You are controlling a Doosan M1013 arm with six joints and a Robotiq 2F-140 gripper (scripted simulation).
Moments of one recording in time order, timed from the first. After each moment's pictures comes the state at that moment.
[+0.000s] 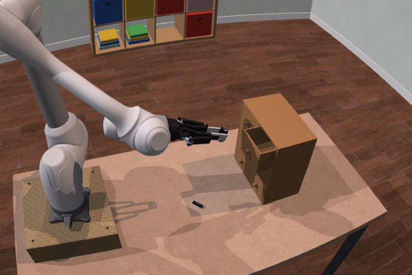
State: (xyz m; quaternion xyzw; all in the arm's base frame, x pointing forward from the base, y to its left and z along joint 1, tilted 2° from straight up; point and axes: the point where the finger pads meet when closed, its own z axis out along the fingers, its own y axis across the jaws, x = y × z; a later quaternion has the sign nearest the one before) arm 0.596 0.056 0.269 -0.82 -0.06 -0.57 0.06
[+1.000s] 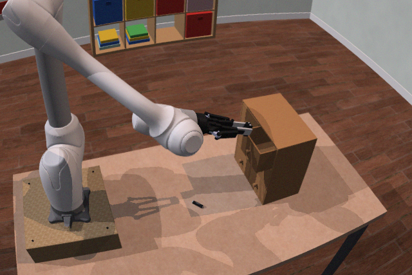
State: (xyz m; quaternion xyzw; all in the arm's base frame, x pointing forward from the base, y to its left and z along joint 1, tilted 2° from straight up) arm 0.694 0.072 0.270 -0.82 -0.06 -0.57 0.06
